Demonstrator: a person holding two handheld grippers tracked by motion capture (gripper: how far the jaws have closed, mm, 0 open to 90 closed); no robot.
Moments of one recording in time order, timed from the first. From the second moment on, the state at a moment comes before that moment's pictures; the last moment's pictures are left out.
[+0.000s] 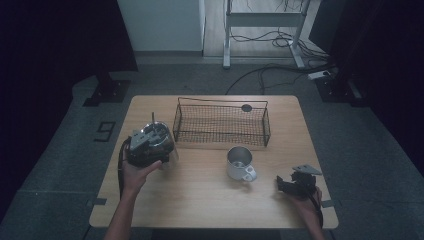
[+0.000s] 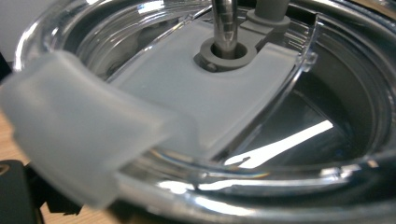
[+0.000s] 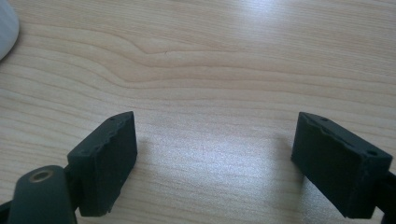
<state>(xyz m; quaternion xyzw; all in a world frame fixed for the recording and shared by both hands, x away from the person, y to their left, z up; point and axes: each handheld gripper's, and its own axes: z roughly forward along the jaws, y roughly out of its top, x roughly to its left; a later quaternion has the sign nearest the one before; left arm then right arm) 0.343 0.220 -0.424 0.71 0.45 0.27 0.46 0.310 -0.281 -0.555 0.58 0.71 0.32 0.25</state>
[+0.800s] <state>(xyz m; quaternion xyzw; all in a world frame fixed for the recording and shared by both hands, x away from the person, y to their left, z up) 0.351 0.208 -0.393 0.71 0.44 0.27 0.48 0.310 -0.281 -0.555 0.58 0.71 0.32 0.25</state>
